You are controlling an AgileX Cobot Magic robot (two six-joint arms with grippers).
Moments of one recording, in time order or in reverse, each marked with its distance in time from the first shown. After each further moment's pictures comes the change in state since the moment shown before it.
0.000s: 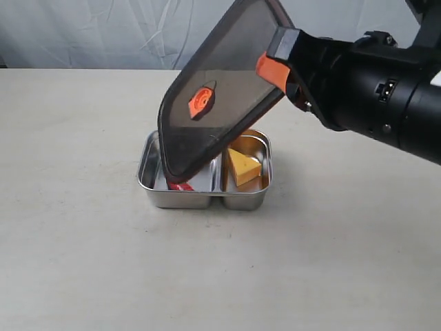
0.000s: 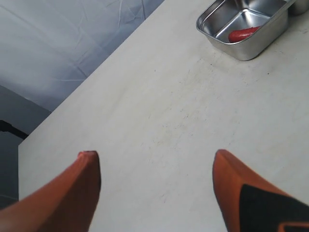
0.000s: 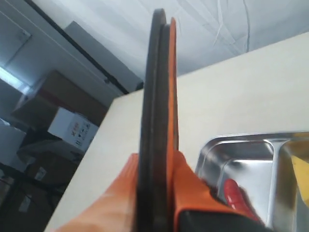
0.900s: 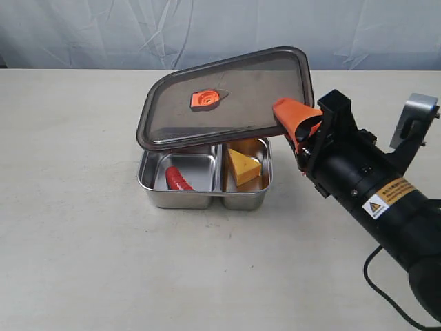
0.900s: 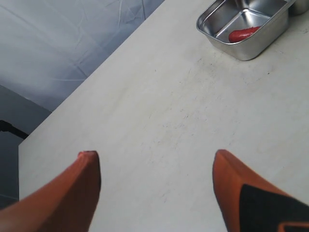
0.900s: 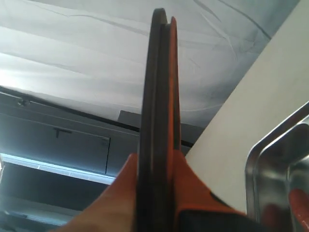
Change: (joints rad) left arm 0.000 0.000 0.000 0.002 0.000 0.000; right arm -0.057 0.469 0.365 -0.631 -1.058 1.270
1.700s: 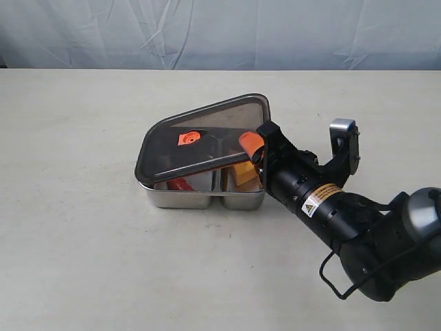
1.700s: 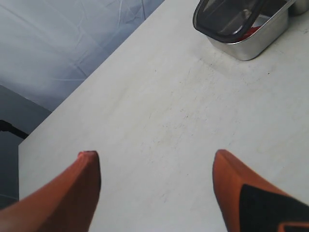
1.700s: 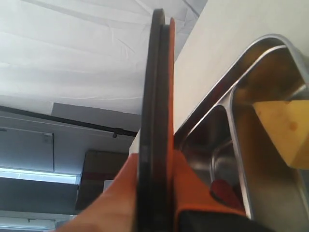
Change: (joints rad) left arm 0.000 0.000 0.000 0.000 0.000 -0.001; right arm 0.000 0.369 -0.156 0.001 -0.019 0.020
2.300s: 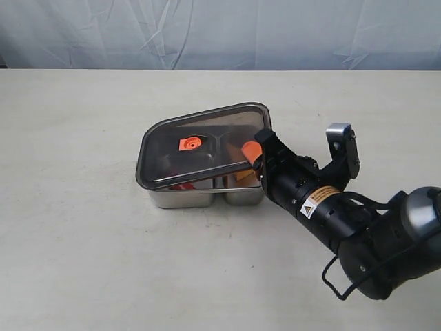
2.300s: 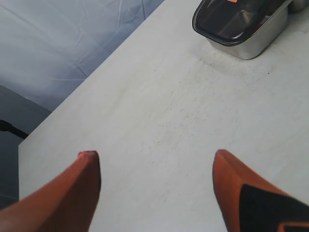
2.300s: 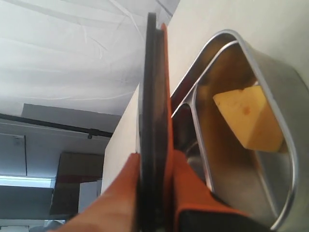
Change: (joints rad) left arm 0.000 0.000 0.000 0.000 0.000 0.000; right arm 0.000 0.005 -0.006 0.029 0.106 -0.041
